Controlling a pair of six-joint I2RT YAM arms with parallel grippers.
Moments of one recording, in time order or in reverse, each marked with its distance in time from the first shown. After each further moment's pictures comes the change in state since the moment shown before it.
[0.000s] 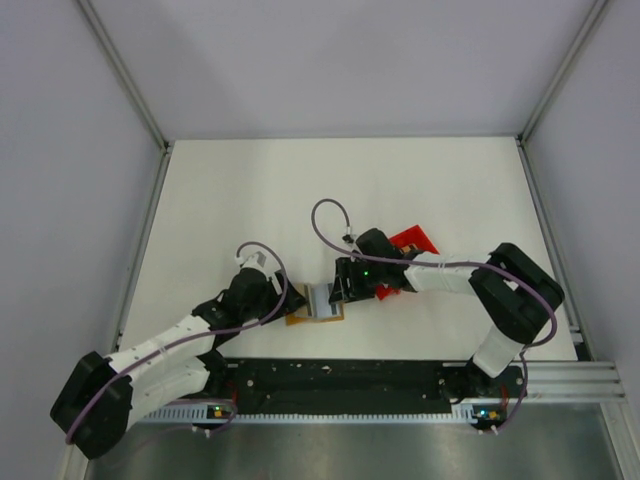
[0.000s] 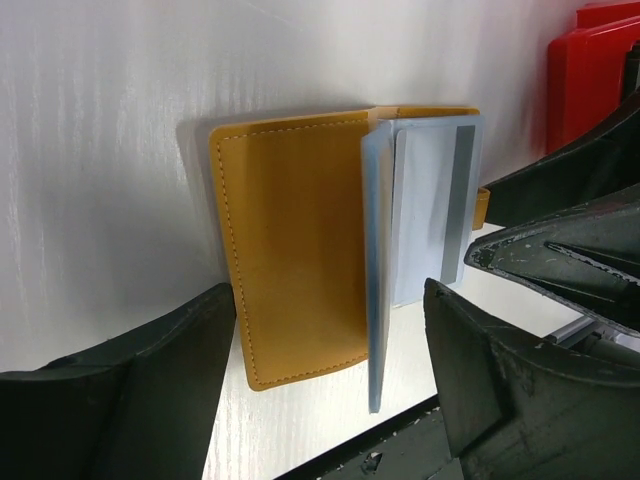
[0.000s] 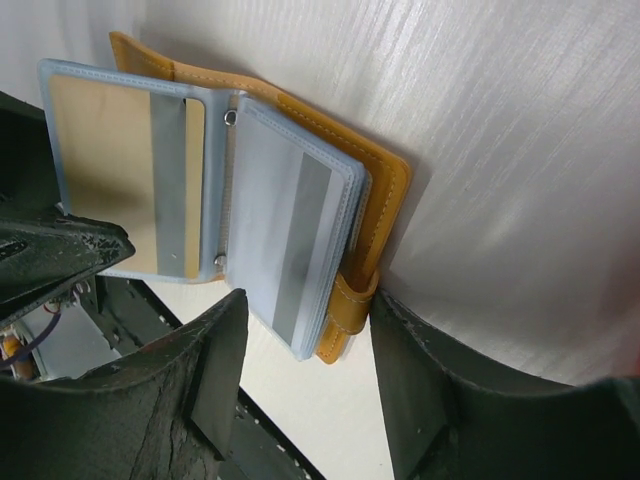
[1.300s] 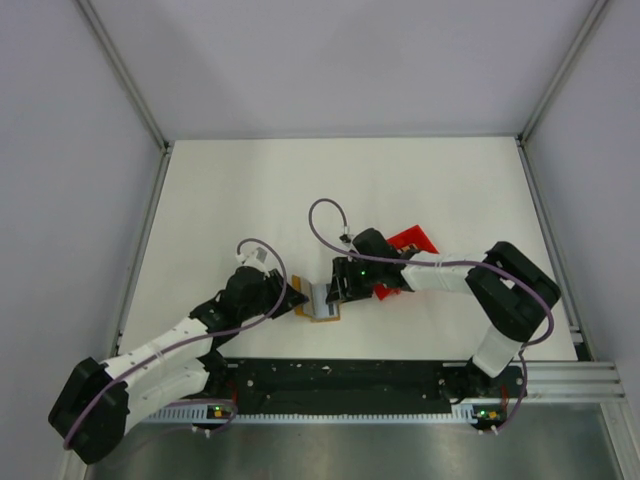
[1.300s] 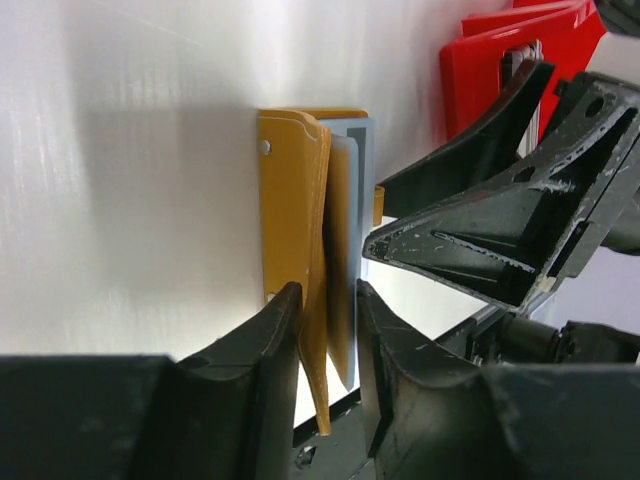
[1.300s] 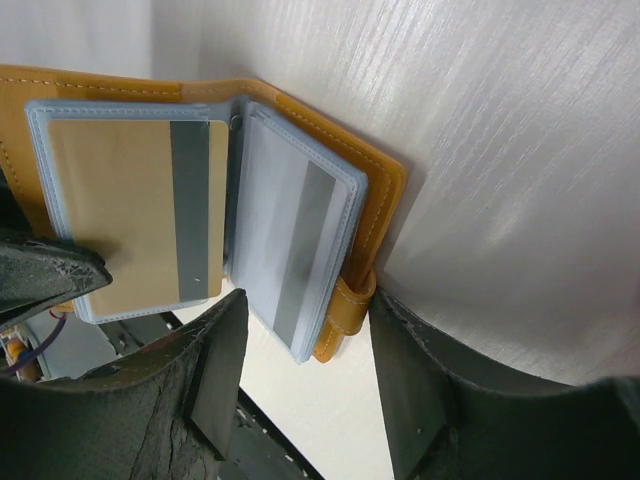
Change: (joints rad) left arm 0.002 -0.039 -0.004 0.092 0.064 -0.078; right arm 0.011 0.023 0.025 -0.002 0.010 0.016
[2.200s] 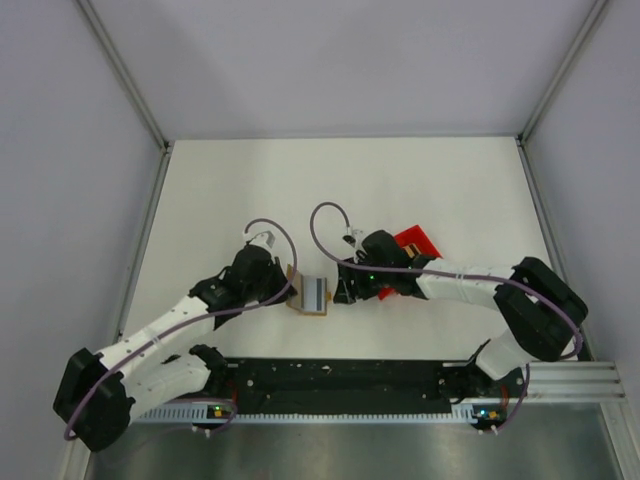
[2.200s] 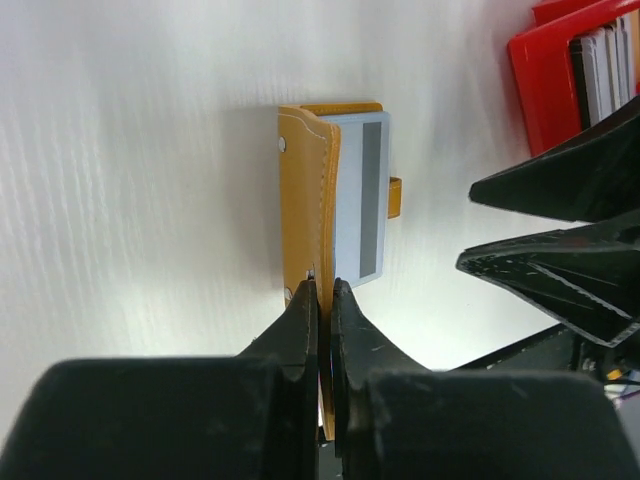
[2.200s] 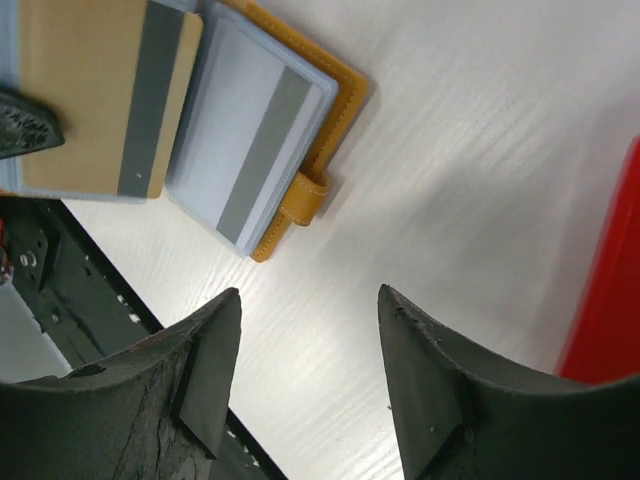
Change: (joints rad) left arm -0.001 0.070 0.242 -0.337 -0.089 0.240; right arm 0.016 -0.134 -0.061 -0.018 0.068 -0.154
